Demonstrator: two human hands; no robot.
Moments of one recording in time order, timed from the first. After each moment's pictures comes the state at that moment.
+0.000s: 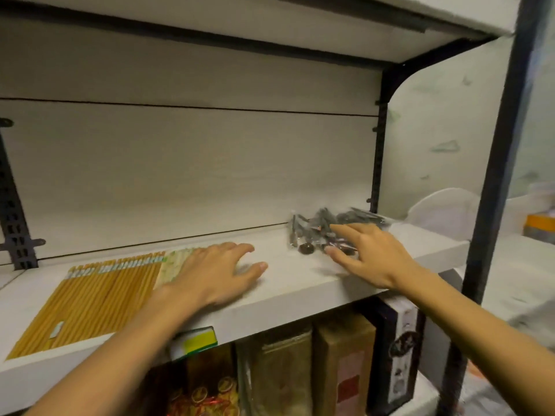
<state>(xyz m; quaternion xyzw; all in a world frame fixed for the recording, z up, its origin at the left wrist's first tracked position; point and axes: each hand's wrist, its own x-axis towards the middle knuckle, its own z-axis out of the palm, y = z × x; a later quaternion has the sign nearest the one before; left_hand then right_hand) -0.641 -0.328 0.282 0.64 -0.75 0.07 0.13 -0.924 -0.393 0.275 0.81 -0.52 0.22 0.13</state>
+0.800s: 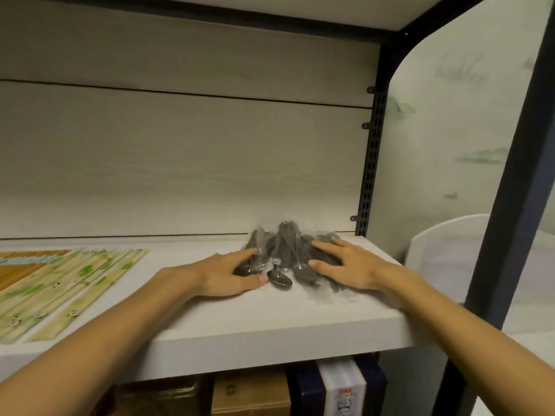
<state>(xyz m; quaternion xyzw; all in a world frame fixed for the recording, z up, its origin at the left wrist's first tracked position) -0.795 -0.492 0.266 0.71 -0.68 -0.16 0.10 -1.058 -0.601 0.269 0.88 -0.47 0.08 -0.07</state>
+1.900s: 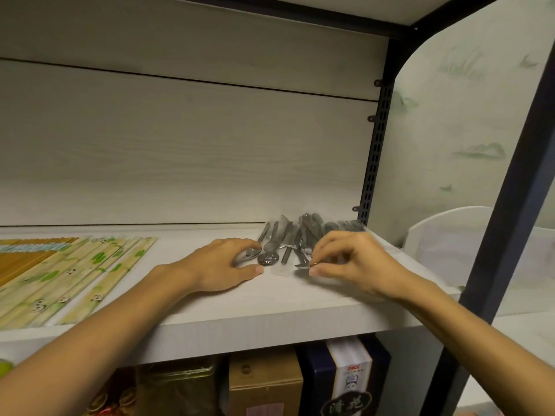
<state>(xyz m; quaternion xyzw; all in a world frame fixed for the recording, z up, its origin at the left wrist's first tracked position) -0.769 -0.473 0.257 0.64 -0.74 -0.06 0.19 -1.043 -0.510 0.287 0.90 -0.25 0.31 -0.16</state>
